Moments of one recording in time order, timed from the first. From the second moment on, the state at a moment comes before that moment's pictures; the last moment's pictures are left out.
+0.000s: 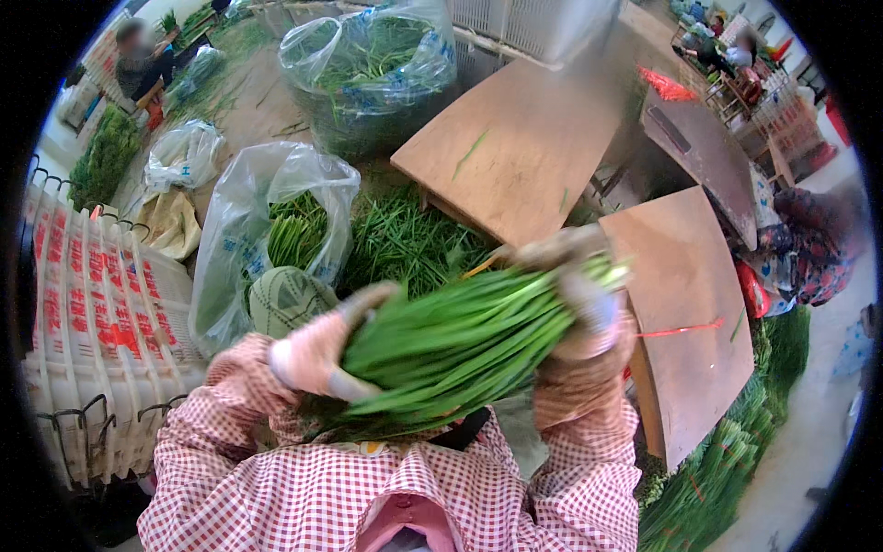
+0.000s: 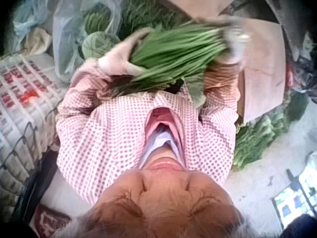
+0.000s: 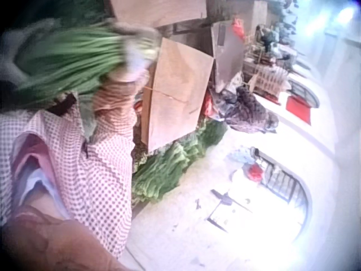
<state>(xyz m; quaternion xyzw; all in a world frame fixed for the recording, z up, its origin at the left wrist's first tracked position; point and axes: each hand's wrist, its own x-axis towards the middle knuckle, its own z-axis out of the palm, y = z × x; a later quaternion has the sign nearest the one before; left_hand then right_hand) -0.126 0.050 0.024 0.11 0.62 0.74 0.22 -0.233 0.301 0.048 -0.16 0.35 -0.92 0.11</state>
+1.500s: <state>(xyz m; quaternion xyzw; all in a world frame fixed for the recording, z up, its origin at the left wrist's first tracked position) -0.296 0.128 -0.020 0.23 0.53 0.82 0.01 -0.331 0.301 0.057 -0.28 0.61 -0.70 0.25</state>
